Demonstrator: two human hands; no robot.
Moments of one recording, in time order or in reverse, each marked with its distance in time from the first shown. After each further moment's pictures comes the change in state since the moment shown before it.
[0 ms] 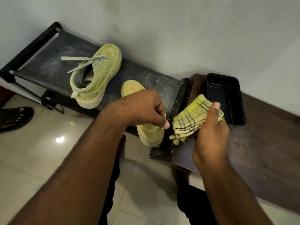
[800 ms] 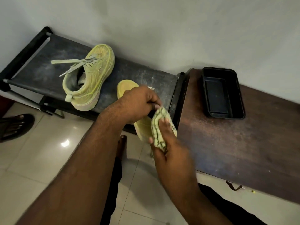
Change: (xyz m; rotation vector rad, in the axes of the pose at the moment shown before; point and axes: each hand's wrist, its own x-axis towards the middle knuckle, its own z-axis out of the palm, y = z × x) left_hand 0.026 -0.017 0.013 0.010 0.181 0.013; right_hand -0.059 0.037 -0.014 -0.841 -0.566 -0.386
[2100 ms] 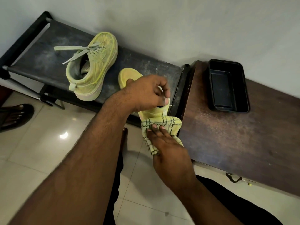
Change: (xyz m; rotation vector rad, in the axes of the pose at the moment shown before) left_hand -0.005 0.003 -0.005 -0.086 -0.028 -0.032; right_hand -0.004 0.022 0.024 -0.337 -0.079 -0.260
